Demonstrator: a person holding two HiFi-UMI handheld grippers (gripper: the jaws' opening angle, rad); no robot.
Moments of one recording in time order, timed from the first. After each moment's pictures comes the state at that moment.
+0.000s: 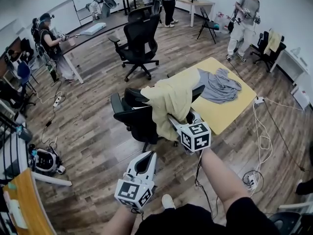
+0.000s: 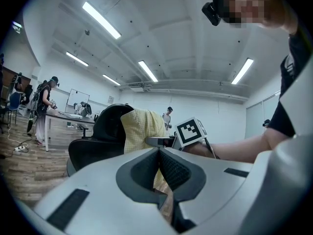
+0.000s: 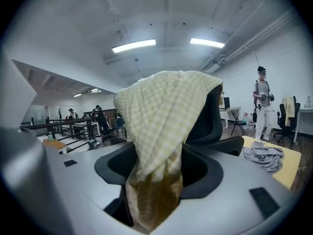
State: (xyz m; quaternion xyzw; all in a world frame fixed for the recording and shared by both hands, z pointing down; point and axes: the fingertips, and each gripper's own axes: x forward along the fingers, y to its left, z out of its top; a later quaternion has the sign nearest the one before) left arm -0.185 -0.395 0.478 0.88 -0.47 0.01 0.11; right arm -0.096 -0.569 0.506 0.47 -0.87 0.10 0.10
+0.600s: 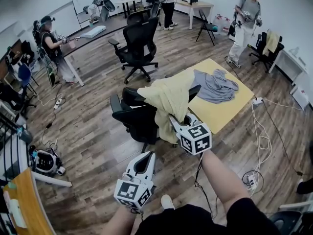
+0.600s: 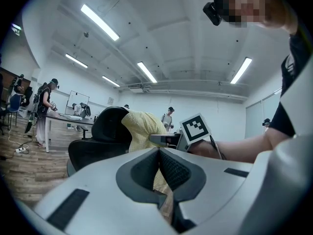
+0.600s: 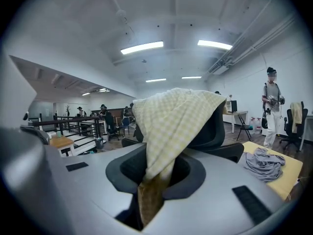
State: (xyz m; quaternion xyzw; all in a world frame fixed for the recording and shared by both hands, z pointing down) left arm -0.173 -0.373 0.470 0.88 -0.47 0.01 0.11; right arm -0.093 -0.531 0.483 0.44 -0.89 0.08 0.10
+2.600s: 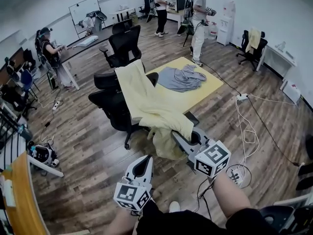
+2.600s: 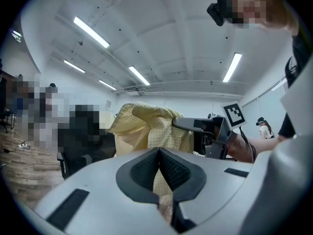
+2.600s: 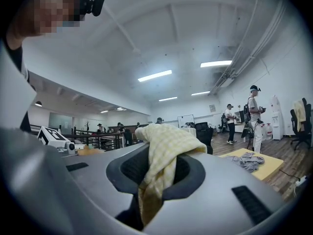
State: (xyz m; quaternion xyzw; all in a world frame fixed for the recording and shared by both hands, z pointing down) left arm 0.075 -0.128 0.449 0.88 -0.47 0.00 0.09; right arm 0.163 -0.193 0.393 0.35 -0.94 0.05 0.00
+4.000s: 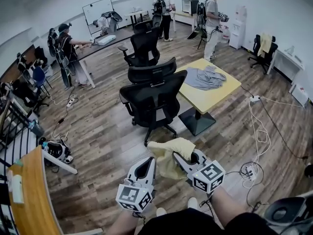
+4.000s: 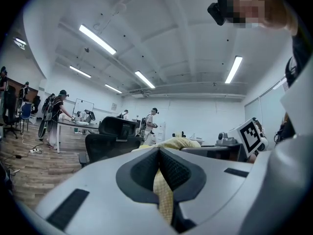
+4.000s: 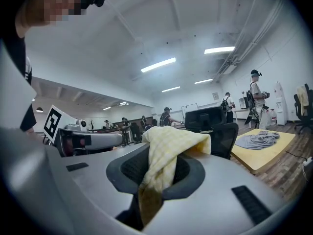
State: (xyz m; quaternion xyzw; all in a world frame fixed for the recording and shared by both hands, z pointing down) left arm -0.115 -0.052 0.436 0.86 -0.50 0.01 0.08; right arm -0.032 -0.079 0.452 0.33 -0.94 0.10 0.04
